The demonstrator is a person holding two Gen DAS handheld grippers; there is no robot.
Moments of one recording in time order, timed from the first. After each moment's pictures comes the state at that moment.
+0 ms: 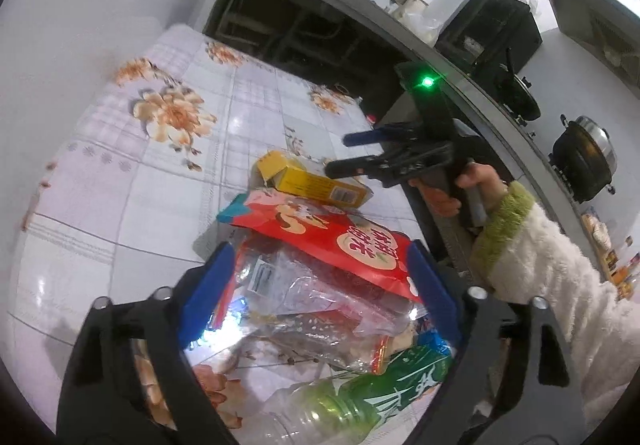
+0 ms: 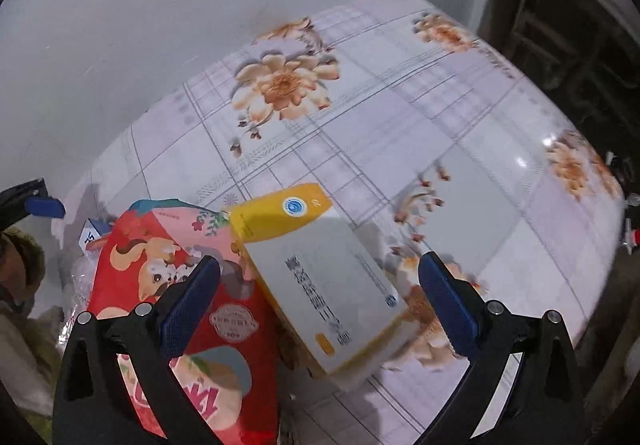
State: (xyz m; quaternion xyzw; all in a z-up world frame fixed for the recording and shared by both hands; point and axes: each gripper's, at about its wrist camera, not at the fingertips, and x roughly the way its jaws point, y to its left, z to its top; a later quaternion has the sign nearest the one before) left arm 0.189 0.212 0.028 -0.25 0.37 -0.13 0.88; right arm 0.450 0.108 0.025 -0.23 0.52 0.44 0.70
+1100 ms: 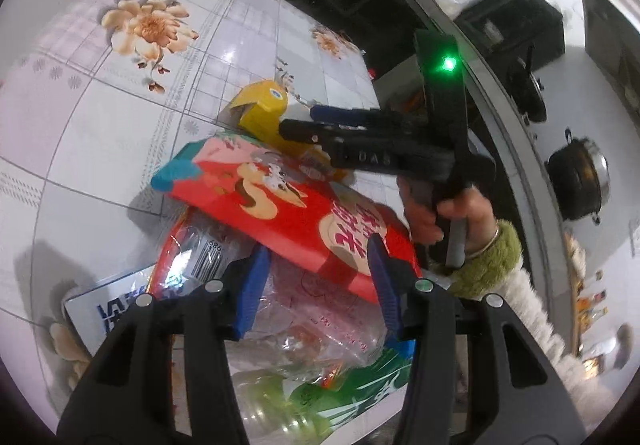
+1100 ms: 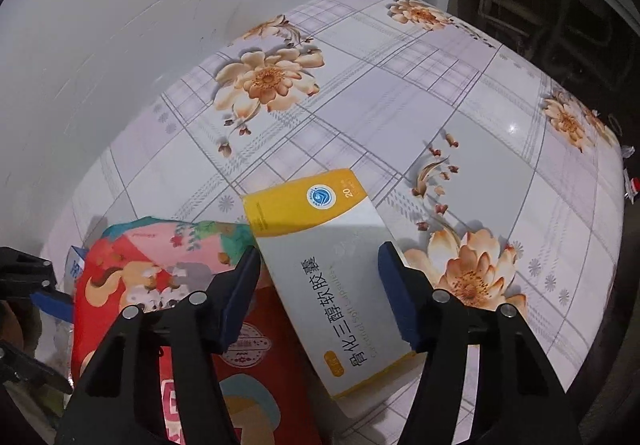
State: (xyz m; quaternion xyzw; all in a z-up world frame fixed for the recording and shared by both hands) left arm 0.231 0.191 -0.008 -0.33 0.45 -0.15 0.81; right arm 0.429 0.108 0.005 -0.16 0.53 0.38 0.74
